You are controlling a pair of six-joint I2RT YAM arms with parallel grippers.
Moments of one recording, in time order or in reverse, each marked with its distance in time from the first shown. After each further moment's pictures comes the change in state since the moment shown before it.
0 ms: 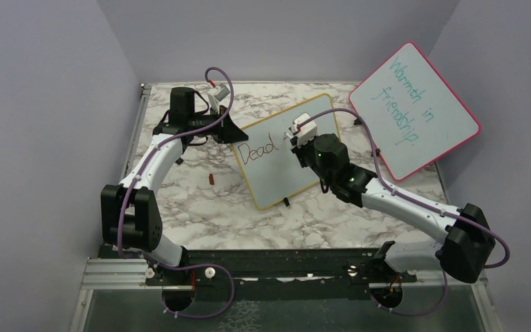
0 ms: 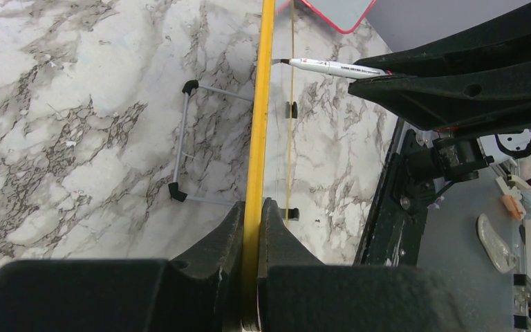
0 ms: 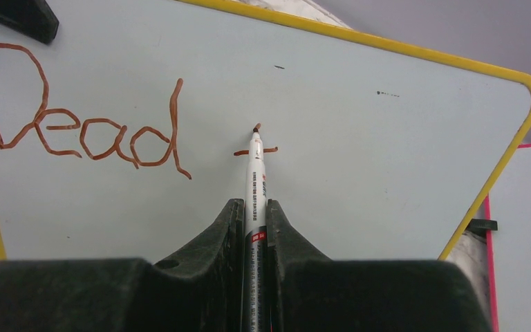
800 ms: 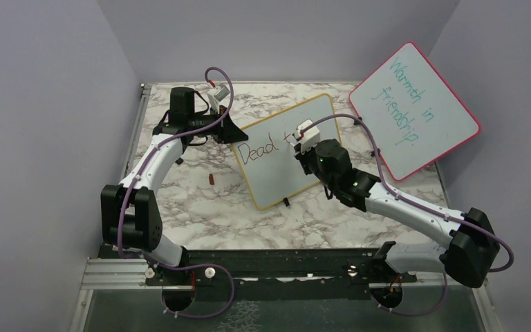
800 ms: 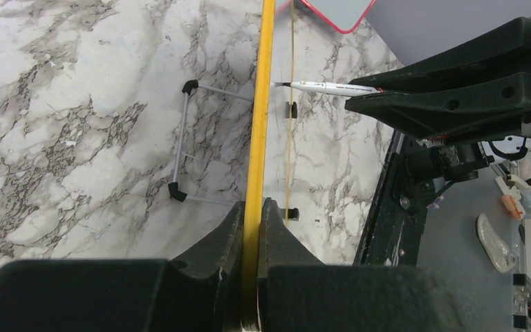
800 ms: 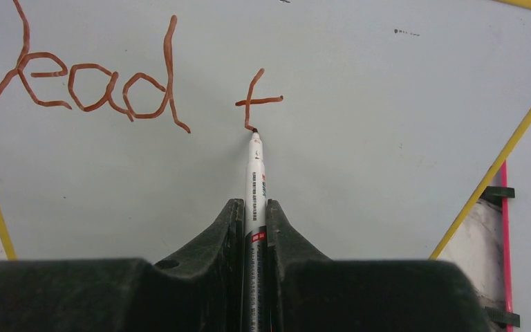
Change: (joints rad) left arm 0.002 0.000 0.000 0.000 0.002 0.000; right arm 0.000 -0.045 -0.053 -0.070 0.003 0.043
